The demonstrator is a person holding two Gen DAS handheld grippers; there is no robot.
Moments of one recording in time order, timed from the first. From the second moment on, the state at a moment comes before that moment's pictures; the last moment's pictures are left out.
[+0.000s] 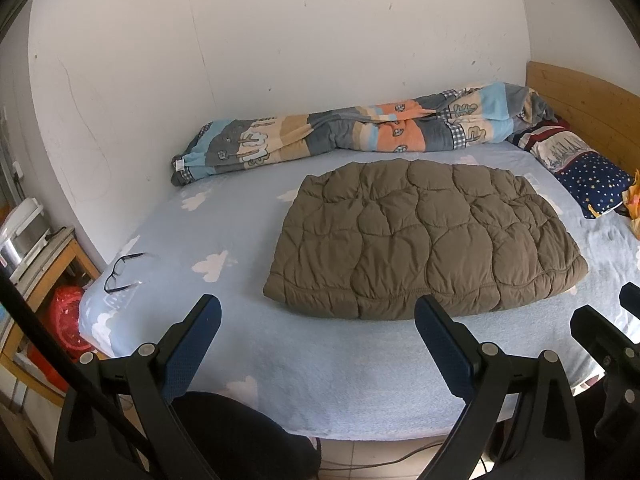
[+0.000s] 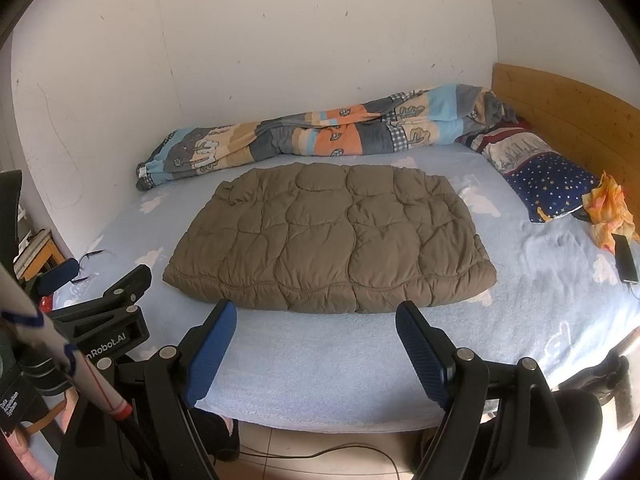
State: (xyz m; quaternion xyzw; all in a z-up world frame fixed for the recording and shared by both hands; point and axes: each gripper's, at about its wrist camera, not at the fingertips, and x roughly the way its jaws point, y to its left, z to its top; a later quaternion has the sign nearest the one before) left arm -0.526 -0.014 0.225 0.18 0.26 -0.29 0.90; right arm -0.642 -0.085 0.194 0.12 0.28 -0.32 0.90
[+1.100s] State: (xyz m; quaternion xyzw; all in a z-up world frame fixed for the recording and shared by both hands) left arm -0.510 -0.010 0.216 0.16 0.29 -0.30 0.89; right arm -0.629 -0.094 0.181 0.12 0.30 -0.32 0.89
